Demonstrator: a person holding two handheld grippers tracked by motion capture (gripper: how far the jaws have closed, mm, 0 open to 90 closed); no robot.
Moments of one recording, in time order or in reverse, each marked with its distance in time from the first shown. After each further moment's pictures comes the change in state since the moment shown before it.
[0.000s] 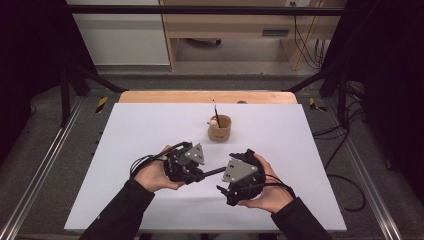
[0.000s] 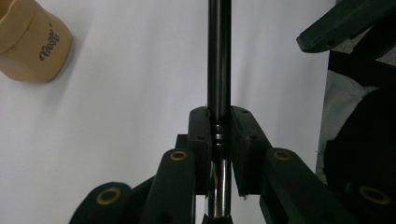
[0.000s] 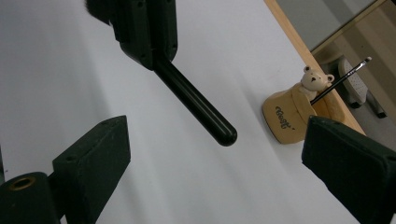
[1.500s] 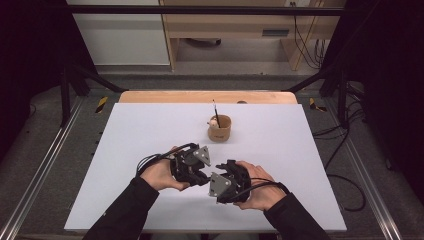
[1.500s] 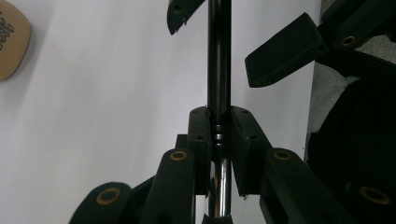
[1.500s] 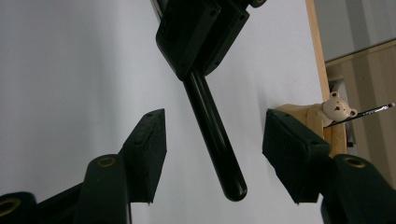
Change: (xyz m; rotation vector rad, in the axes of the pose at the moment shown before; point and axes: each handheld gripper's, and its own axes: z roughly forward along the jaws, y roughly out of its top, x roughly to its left) left arm 0.004 0.008 0.016 0.061 -0.085 0.006; right arm 0.020 0.012 0.021 0.115 0.022 -0.328
